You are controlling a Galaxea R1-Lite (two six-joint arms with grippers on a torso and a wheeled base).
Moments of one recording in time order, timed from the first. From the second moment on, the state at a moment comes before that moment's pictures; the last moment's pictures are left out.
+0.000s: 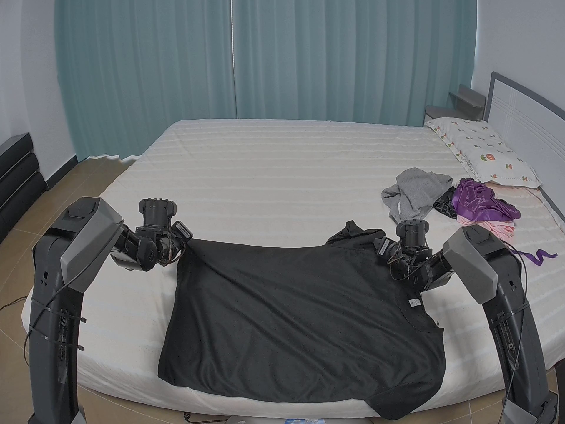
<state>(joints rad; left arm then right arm) -0.09 2.56 -1.54 -0.44 0.11 -0.85 0.18 2.83 -1.70 -0.69 -0.15 0.53</state>
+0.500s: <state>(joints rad) -0.09 2.56 -1.55 -0.45 0.12 -0.85 0.17 2.80 -1.71 -0.81 -0.16 0.53</state>
